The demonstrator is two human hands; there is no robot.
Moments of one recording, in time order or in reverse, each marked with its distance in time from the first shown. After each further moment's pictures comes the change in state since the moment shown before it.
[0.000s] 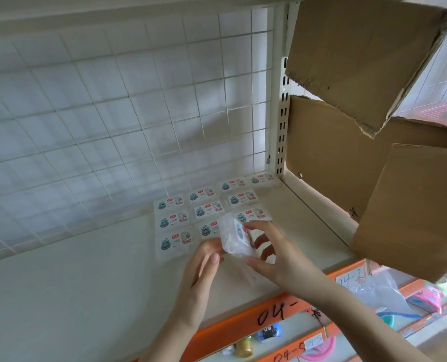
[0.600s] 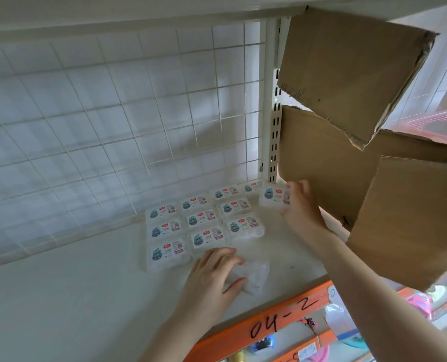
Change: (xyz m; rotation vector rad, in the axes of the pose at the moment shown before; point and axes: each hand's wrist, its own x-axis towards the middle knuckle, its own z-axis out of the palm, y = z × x) left_hand 0.020 -0.031 0.005 0.944 -0.166 0.330; right_hand 0.080 0.050 -0.062 -0.423 0.287 0.451
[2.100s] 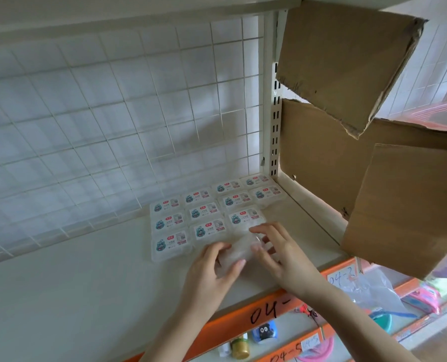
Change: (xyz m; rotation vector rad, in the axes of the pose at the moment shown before) left_hand -0.007 0.010 0.000 -0.282 0.031 -0.357; right_hand -0.110 -0.003 0.019 0.334 -0.162 -0.467
